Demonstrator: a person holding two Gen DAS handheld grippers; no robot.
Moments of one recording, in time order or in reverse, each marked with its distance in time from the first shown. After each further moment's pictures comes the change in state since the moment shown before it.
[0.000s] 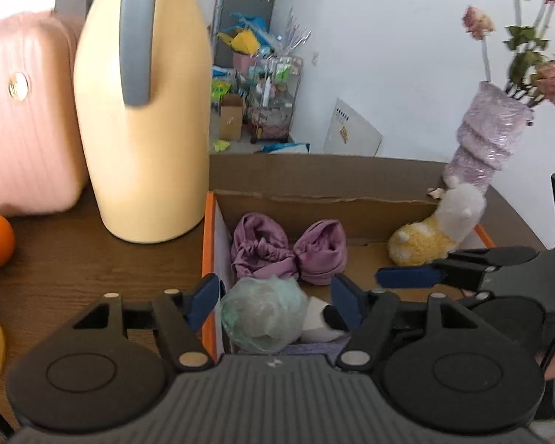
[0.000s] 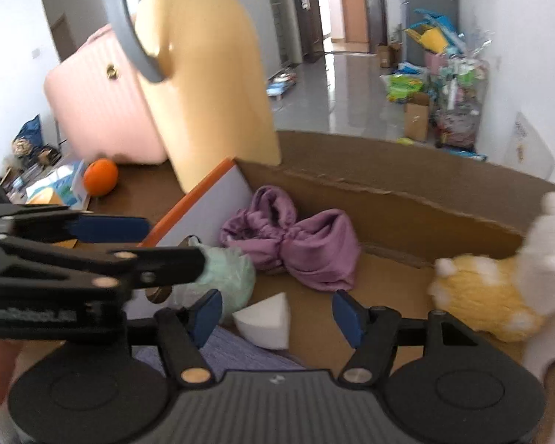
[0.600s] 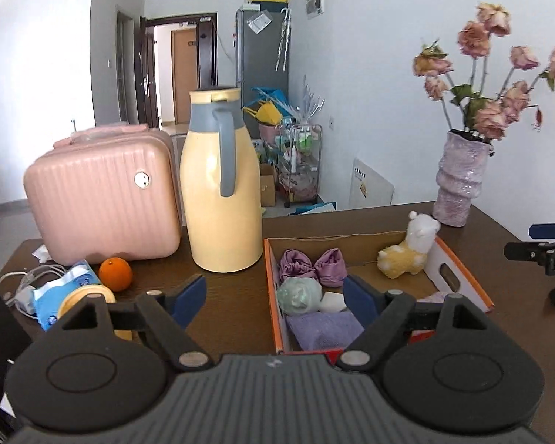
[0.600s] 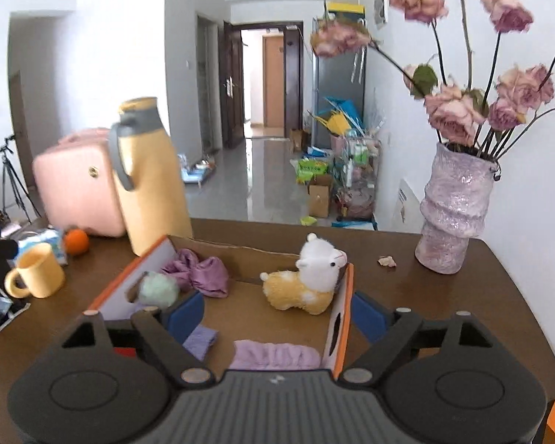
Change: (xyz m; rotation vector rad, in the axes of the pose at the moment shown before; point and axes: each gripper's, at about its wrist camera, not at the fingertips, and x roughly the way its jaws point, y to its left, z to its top) left arm -0.209 -0.019 -0.044 0.091 -0.230 0.138; right arm -0.240 -0.023 -0.079 0.037 -0.304 -0.258
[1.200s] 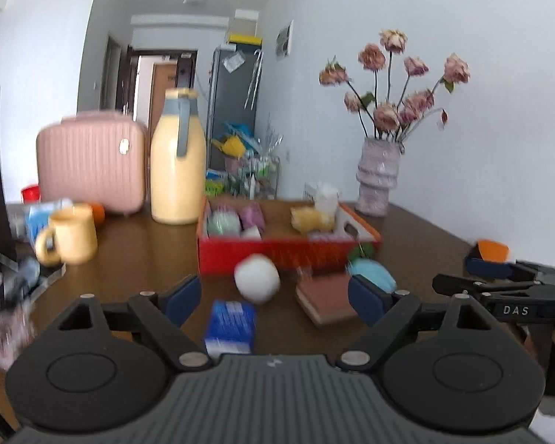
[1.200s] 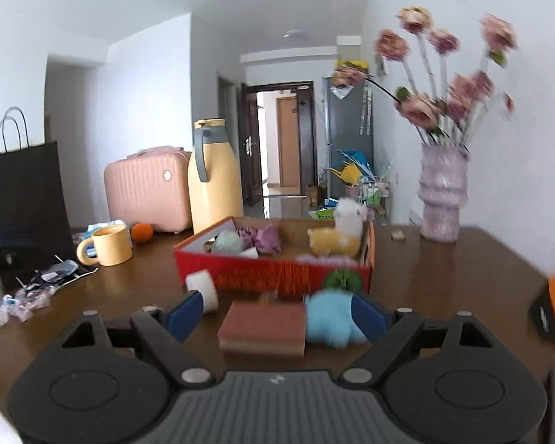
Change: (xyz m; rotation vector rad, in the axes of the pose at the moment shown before) left arm -0.160 -0.067 -0.175 -0.034 -0.183 -0.121; right arm -0.146 0.055 -0.210 0.042 -0.225 0.056
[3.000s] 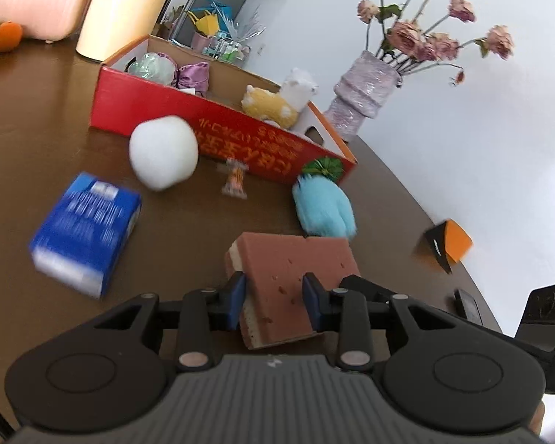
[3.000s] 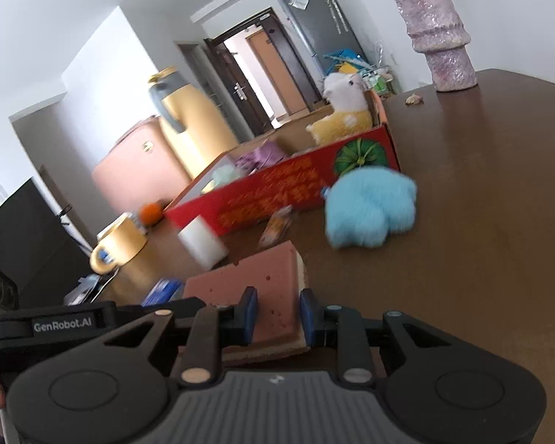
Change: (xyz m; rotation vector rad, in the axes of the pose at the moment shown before) left arm 0.163 -0.014 -0.054 -0.342 0.359 -0.251; right arm 0.090 -0.039 -0.046 0.381 0.237 0.163
